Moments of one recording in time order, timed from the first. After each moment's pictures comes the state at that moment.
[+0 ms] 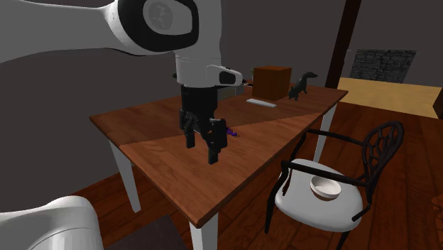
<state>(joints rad) 0.02 -0.79 -0.01 -2.32 -0.06 1.47 -0.05</state>
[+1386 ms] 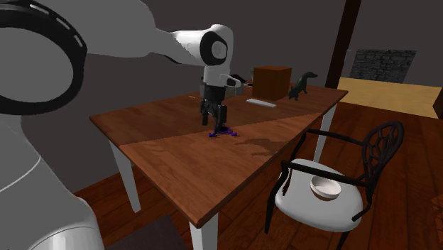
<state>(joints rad) 0.07 -0.13 0.27 -1.88 0.06 1.56 0.41</state>
